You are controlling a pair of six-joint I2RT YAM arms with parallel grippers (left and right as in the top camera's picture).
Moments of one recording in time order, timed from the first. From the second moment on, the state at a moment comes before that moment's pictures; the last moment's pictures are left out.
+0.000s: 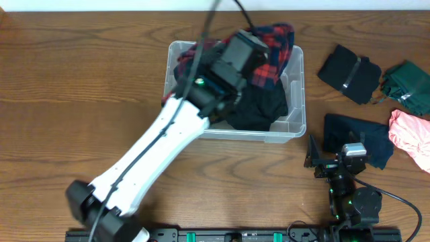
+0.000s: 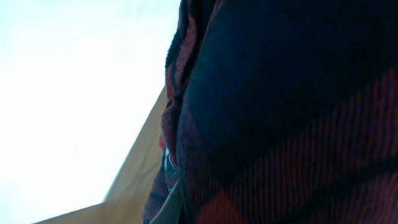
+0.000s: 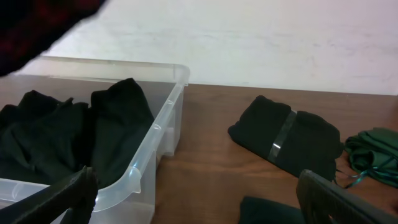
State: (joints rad) left arm -0.72 1.73 1.76 -0.92 -0.56 0.50; right arm 0.02 0.01 0.01 -0.07 -0.07 0.02
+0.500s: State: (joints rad) left arm -0.75 1.85 1.76 -0.92 -0.58 0.58; right arm 0.02 0.01 0.01 -0.07 -0.07 0.02
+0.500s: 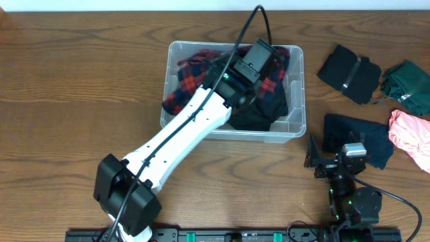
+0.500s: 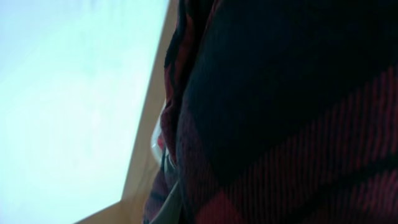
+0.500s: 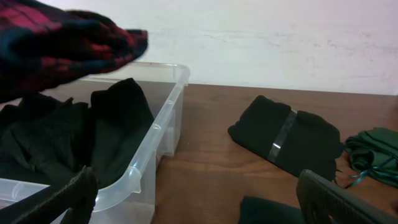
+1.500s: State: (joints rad) left arm -0.55 1.91 1.77 -0.80 -0.15 0.27; right arm 0.02 0.01 0.01 -0.07 -0.07 0.02
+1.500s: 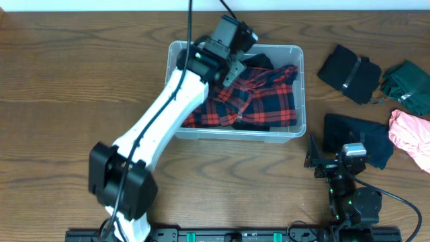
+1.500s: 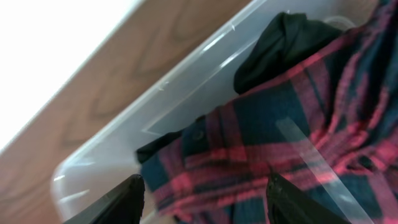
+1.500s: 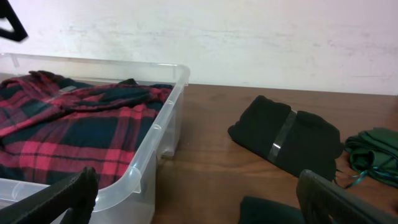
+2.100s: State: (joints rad) left arm -0.58 2.15 1.79 -0.78 -0.06 0.21; right arm 0.02 0.01 0.01 -0.07 -0.07 0.02
